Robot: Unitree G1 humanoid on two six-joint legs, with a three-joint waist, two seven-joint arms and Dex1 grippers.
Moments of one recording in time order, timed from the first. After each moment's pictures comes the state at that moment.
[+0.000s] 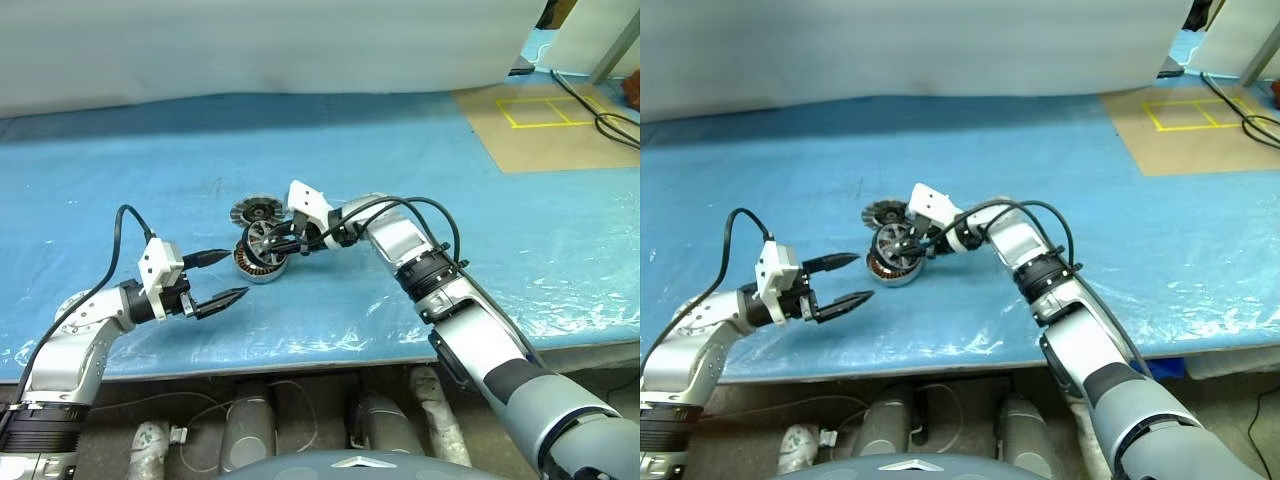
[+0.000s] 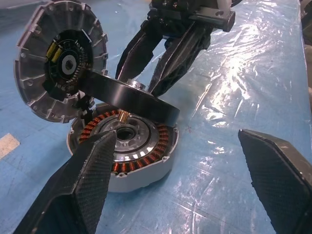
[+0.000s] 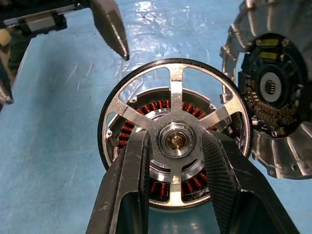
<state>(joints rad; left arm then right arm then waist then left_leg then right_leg) -0.04 0.65 0.14 -0.09 -0.49 0.15 -1.09 -0.92 -0.15 0.41 0.55 0.00 0.26 1.11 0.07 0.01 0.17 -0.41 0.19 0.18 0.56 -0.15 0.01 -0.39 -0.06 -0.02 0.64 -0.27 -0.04</state>
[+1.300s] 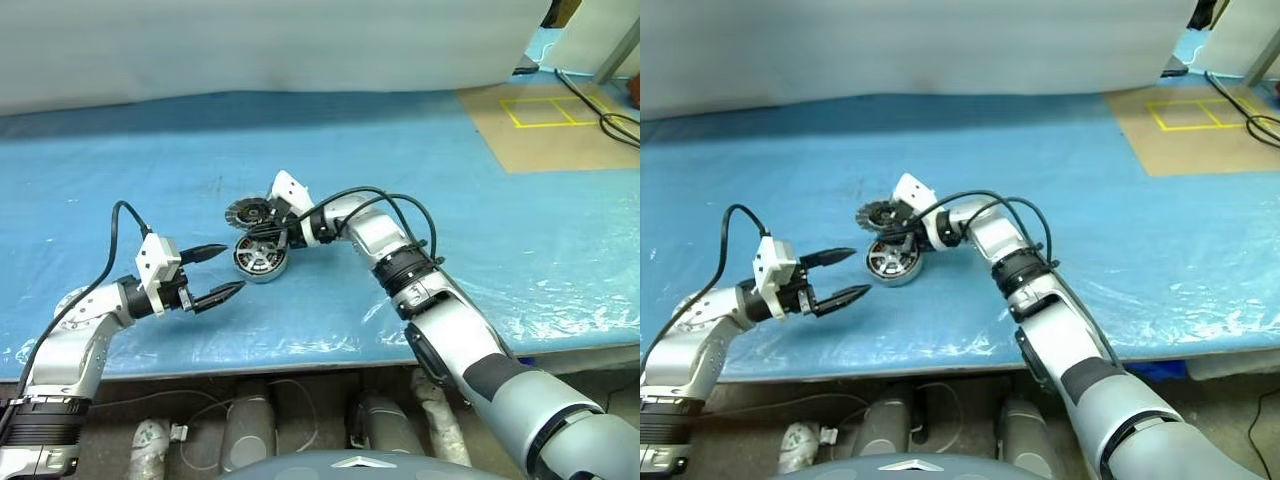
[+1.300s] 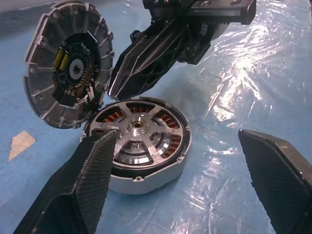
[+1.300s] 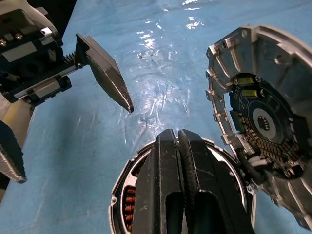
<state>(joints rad) -0.06 0.65 0.15 -0.04 -0.48 0.13 -1.09 -1.00 0.00 0.30 0.76 0.06 0.33 1.04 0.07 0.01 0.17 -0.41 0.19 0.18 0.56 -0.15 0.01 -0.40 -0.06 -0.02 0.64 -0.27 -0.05</state>
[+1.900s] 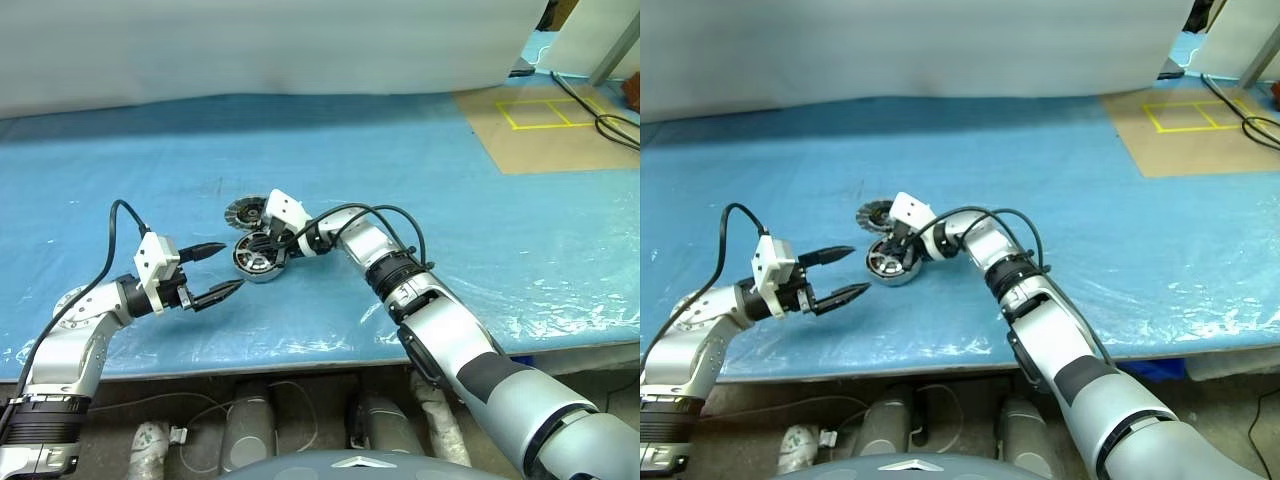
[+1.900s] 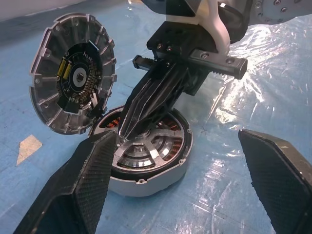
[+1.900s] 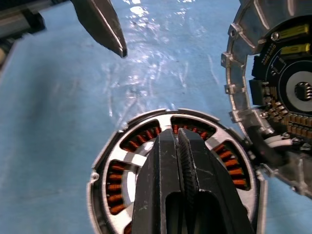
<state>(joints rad) -0.07 0.65 0.15 -0.03 -0.48 0.12 -1.09 -1.03 0.03 0.37 0.95 -0.08 0.08 0.94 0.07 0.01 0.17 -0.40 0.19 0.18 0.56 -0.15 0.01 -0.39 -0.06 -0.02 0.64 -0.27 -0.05</state>
